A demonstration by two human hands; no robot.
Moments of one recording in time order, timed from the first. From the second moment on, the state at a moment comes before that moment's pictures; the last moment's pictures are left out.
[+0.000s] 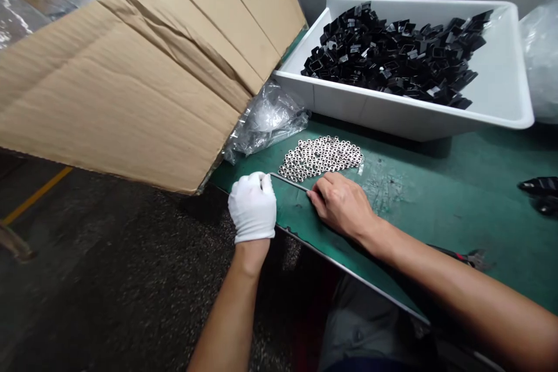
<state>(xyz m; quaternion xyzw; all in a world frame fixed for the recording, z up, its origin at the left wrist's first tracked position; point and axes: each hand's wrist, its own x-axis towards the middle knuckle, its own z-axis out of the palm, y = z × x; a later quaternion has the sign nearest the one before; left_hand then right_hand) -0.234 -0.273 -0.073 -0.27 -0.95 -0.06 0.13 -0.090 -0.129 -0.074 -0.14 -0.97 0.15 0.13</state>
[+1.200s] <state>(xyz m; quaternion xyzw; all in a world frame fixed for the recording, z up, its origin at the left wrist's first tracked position) -0.213 -0.259 -0.066 -0.28 -0.95 -0.09 0.08 -0.074 -0.104 -0.067 -0.21 -0.96 0.16 0.11</state>
